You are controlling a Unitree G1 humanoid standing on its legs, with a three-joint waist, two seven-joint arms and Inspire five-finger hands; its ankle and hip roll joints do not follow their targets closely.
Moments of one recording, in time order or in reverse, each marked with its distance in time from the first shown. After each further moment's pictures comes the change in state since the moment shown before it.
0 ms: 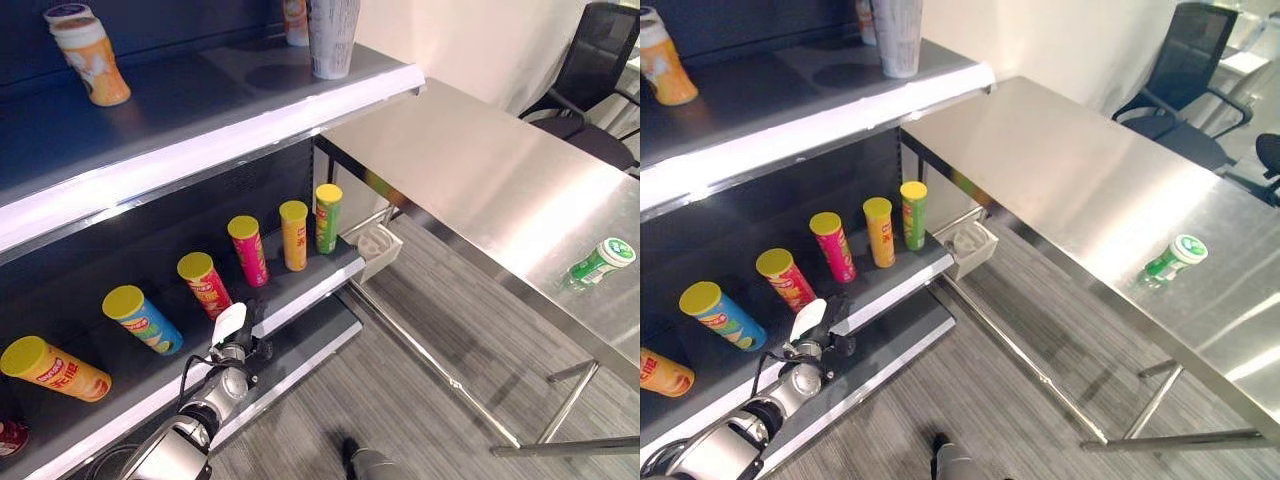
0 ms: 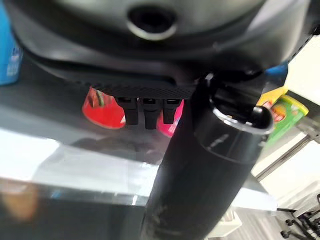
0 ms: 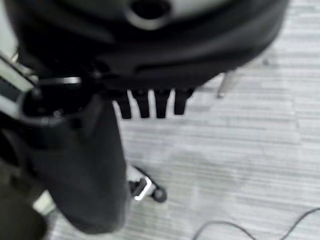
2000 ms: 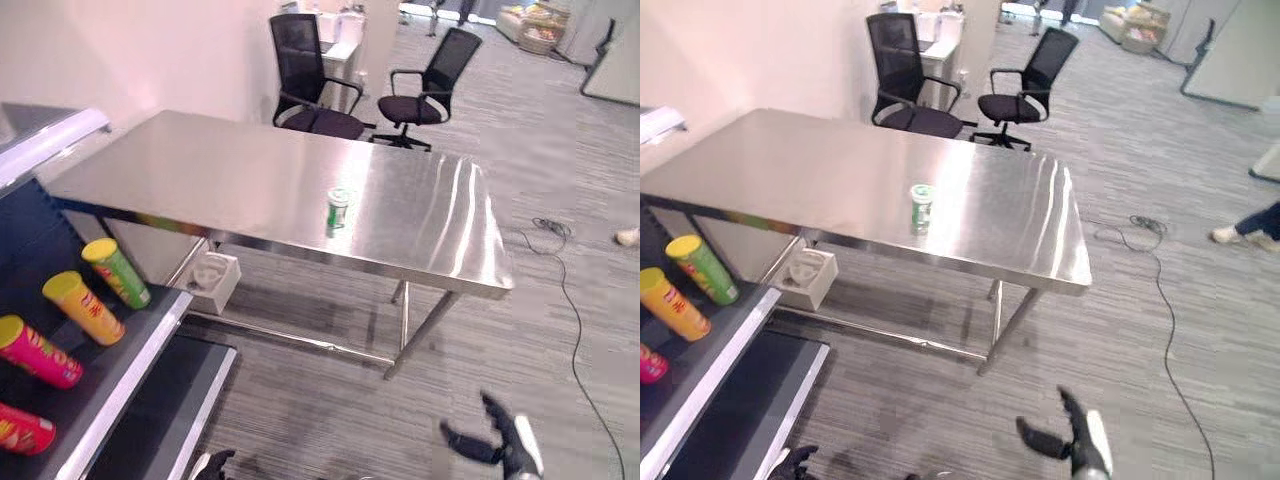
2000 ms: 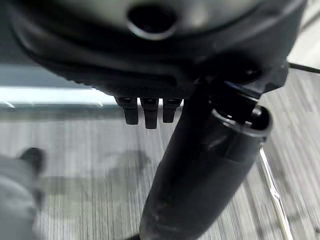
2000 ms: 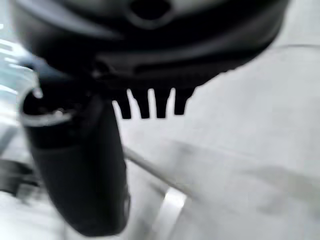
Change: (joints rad) left arm 0.501 -0.072 0.370 0.098 -0.169 0.064 -0.316; right arm 0.057 -0.141 -0.419 -0.678 0.373 0.041 0.088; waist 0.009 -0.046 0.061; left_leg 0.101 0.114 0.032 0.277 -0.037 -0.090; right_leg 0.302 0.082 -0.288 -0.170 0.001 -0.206
